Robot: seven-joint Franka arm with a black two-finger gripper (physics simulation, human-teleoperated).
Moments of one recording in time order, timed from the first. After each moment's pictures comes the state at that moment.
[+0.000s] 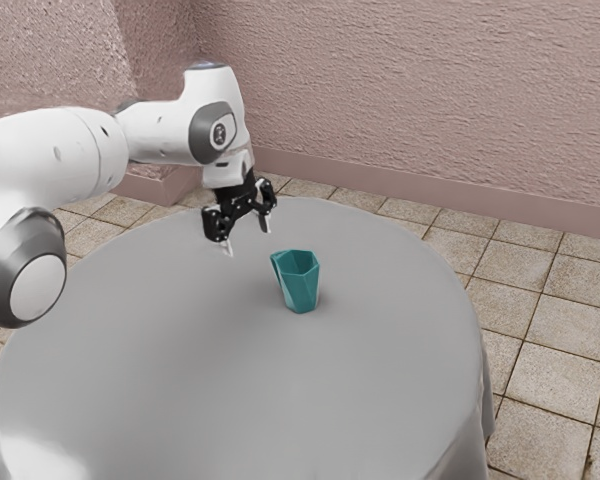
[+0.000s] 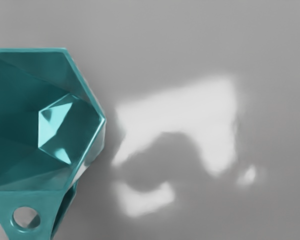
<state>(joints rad) -0.28 0.54 0.37 -1.43 -0.27 1.89 1.98</state>
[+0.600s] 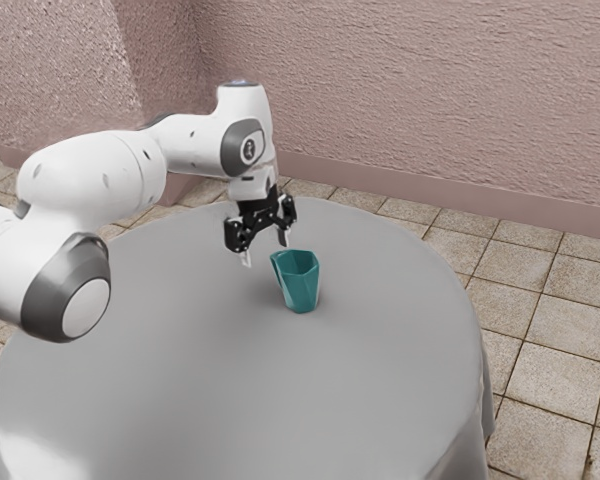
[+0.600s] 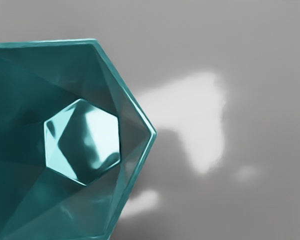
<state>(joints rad) -0.28 0.74 0.37 -1.22 -0.30 1.82 2.01</state>
